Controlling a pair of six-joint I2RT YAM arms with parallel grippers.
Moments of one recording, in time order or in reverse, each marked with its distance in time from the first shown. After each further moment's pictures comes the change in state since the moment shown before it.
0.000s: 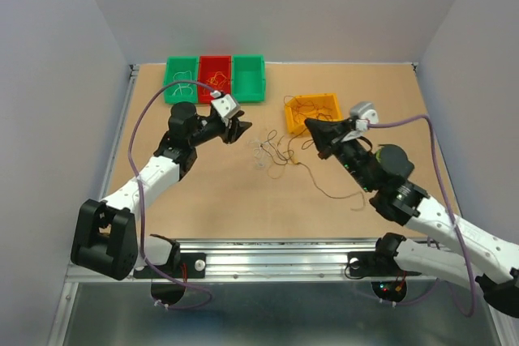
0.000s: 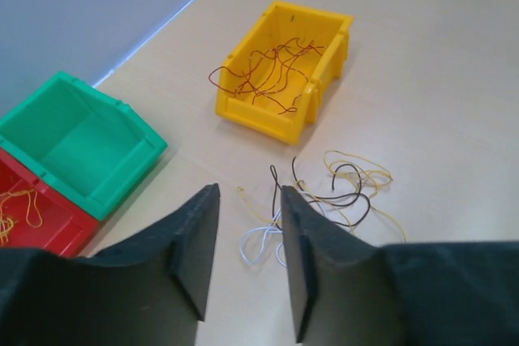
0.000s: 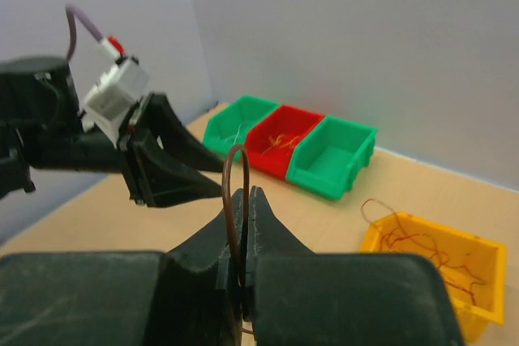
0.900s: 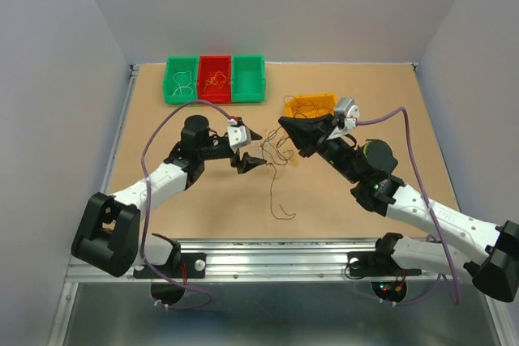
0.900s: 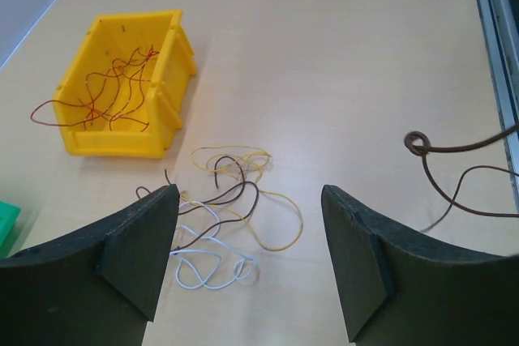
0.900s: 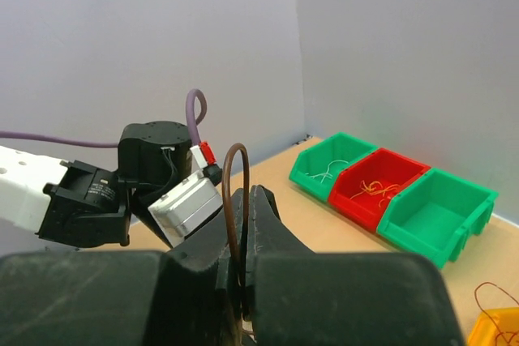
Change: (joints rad) left arm -0.073 0.017 -0.118 0.039 0.325 0.137; right arm 0.000 0.248 0.013 0.322 -0.276 0.082
